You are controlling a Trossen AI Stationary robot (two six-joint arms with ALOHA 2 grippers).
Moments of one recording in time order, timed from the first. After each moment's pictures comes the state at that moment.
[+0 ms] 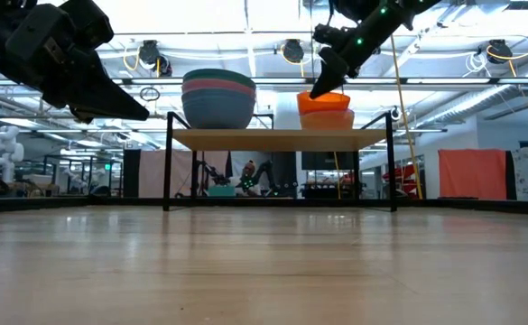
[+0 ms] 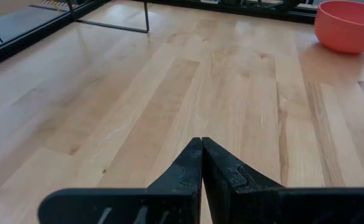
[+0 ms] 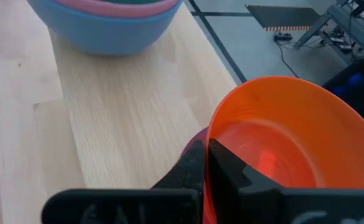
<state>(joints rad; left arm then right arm) -0.48 1.14 0.35 0.27 -0.63 -0.40 -0.47 1.38 1.13 -0.36 0.16 -0.25</state>
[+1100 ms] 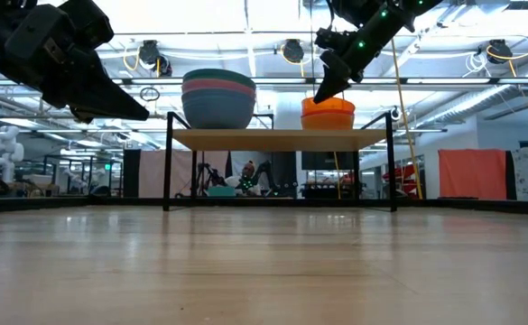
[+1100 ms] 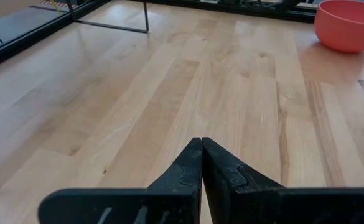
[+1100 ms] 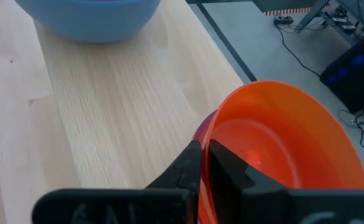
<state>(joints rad) -0.48 1.14 0.35 0.27 -0.63 -0.39 -0.49 1.38 1.13 -0.40 0.16 -0.20</state>
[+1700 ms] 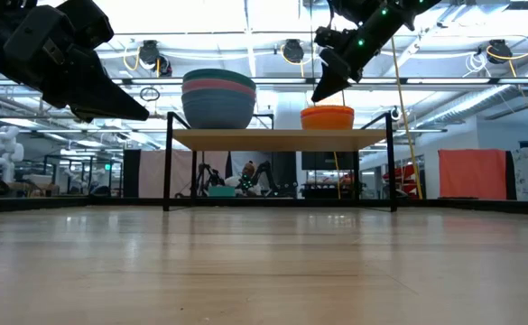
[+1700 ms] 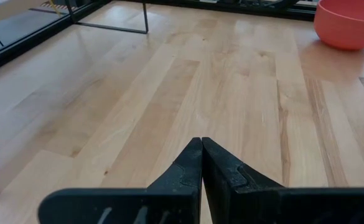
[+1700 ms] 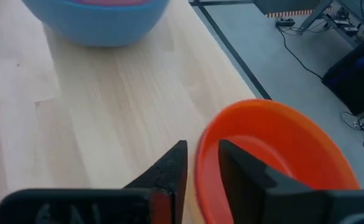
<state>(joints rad) -0.48 1.14 0.35 0.27 -0.63 -0.38 -0.47 1.38 1.13 -0.40 0.16 -0.19</state>
